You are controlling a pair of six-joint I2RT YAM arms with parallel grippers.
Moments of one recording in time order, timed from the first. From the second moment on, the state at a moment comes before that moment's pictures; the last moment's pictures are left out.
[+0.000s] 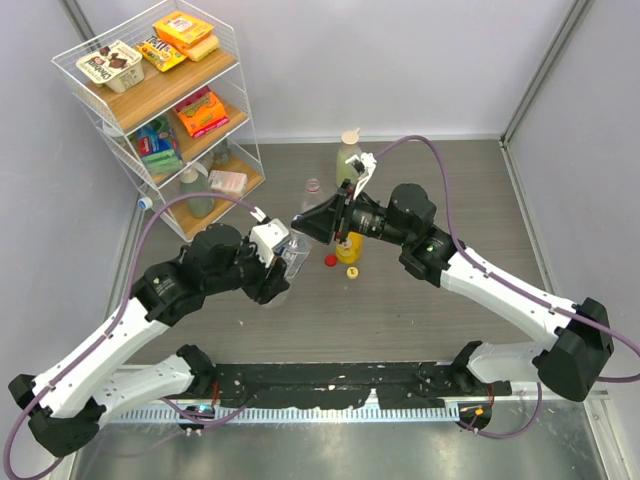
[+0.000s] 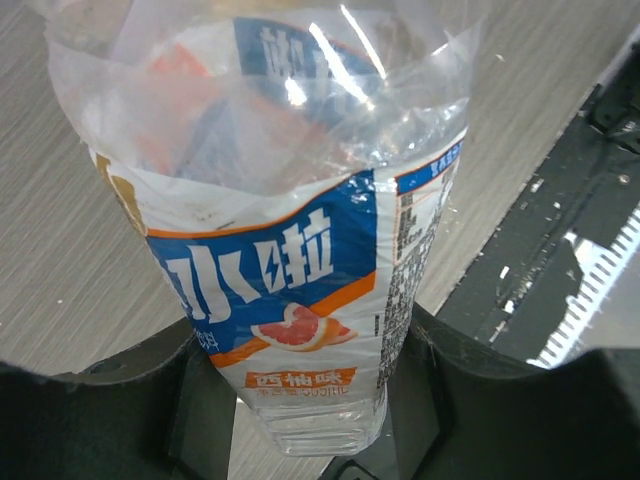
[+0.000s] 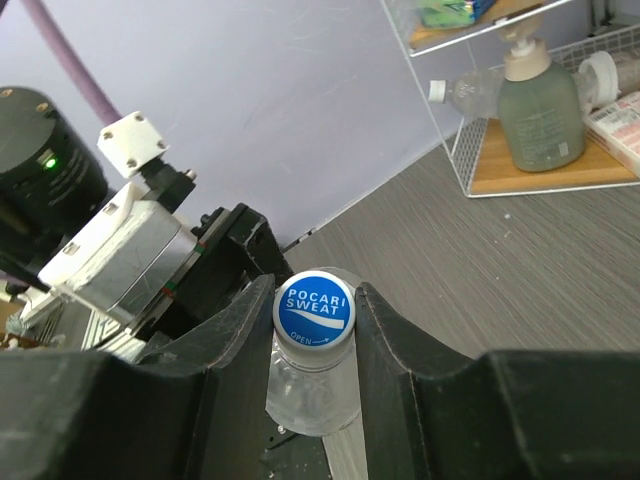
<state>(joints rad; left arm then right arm) -0.80 0.87 1.02 -0.76 0.12 0.02 0.79 1.26 1.04 0.30 -0.44 0.57</state>
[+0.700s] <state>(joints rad) -0.79 0.82 1.09 -0.77 0.70 0.02 0.79 1.10 0.97 0.54 -0.83 0.56</state>
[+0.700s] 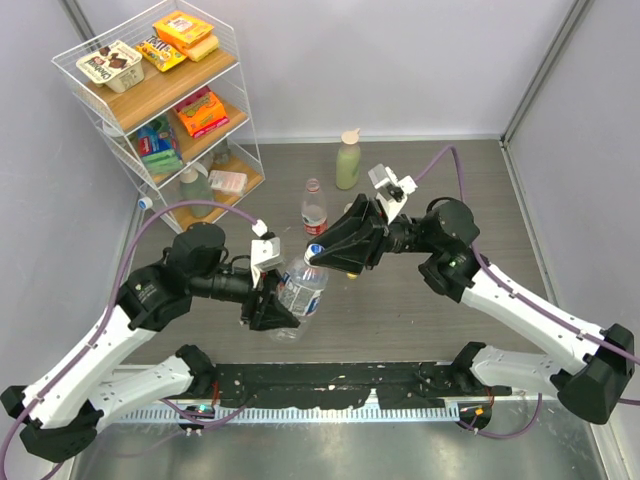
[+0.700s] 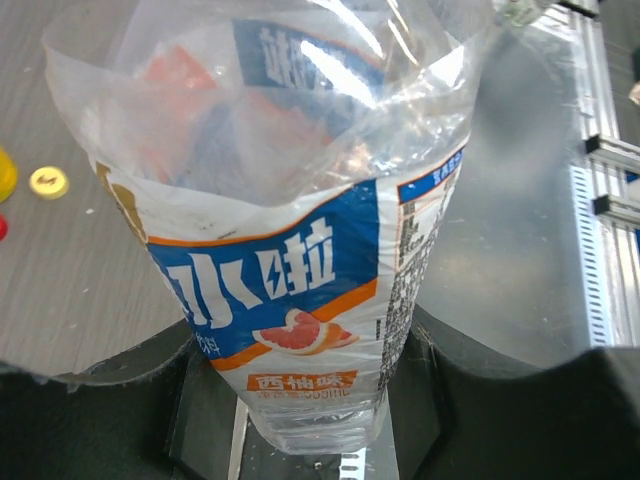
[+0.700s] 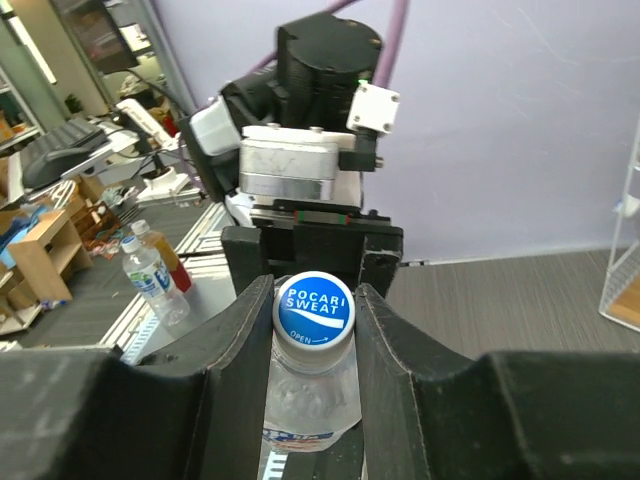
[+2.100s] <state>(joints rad) -0.80 0.83 1.09 -0.66 1.06 -0.01 0.81 0.90 0.88 0.56 -0.69 0.46</state>
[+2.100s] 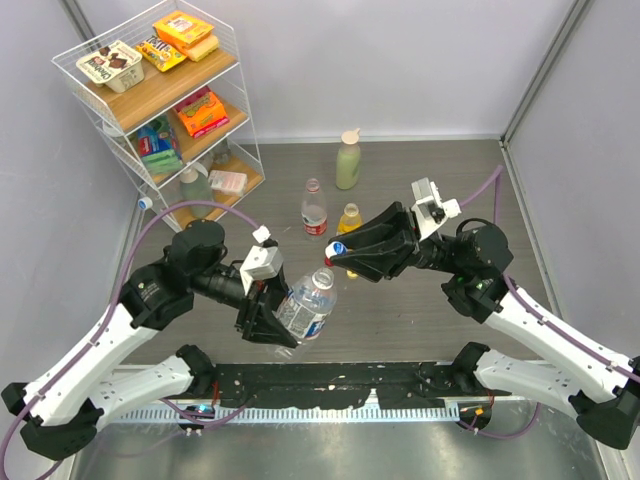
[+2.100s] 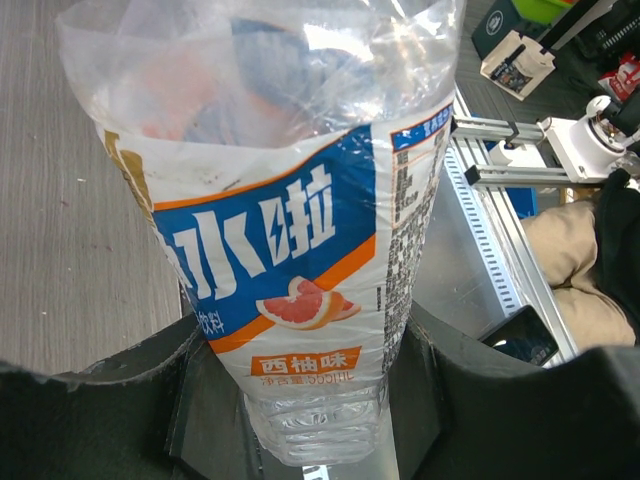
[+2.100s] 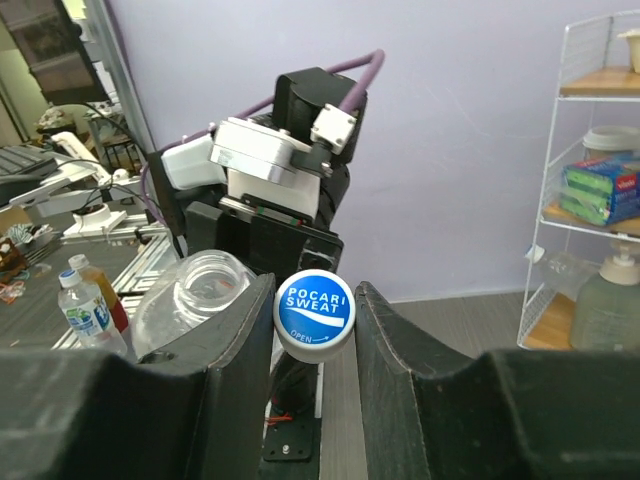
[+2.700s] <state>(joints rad) -0.80 0.82 1.07 -0.66 0.93 0.03 0.80 0.88 0.85 0.39 -0.40 0.39</state>
